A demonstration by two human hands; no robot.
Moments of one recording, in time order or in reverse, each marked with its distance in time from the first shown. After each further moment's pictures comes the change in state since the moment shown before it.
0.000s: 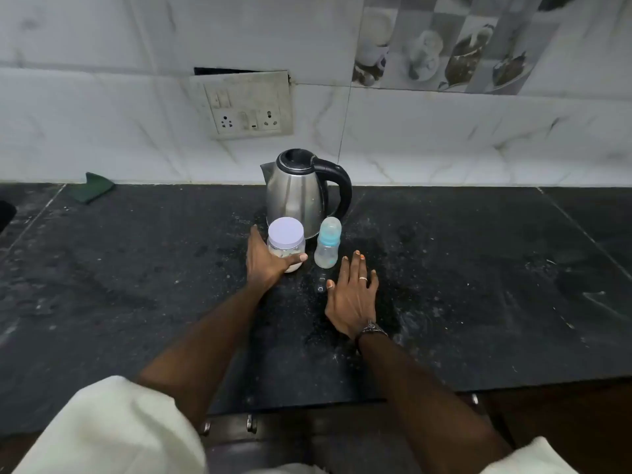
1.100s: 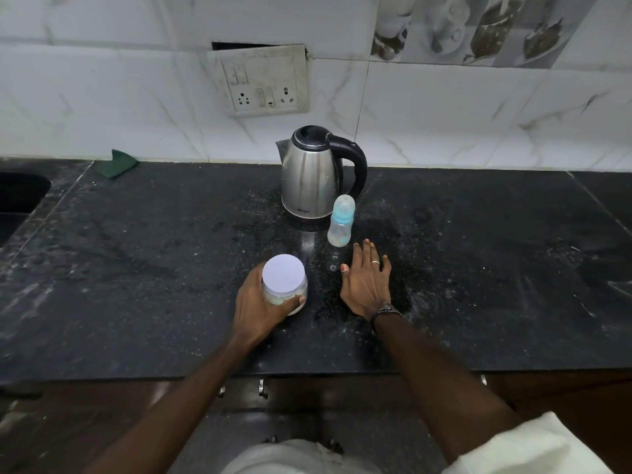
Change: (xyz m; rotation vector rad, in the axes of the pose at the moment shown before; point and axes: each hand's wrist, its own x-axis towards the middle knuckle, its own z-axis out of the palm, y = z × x) left_hand -0.128 -0.058 -0.046 0.046 0.016 0.205; right_hand -0.007 0.015 0.006 -0.002 -0.069 -0.060
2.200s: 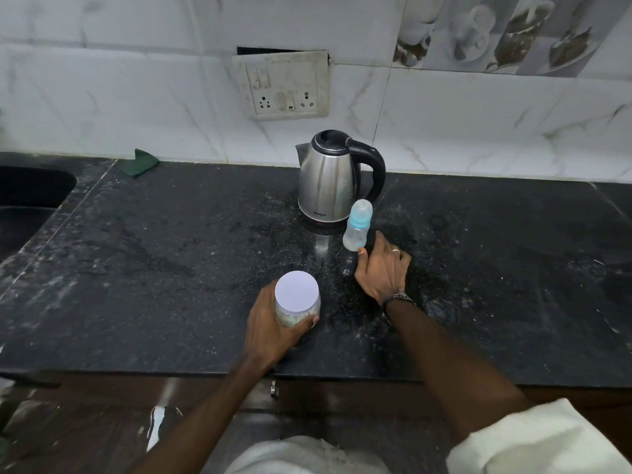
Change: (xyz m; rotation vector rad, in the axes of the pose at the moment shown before) left_hand -0.034 -0.001 -0.007 -0.019 0.029 0.001; right_hand 0.028 -0.009 -0.016 0.134 0.167 0.091
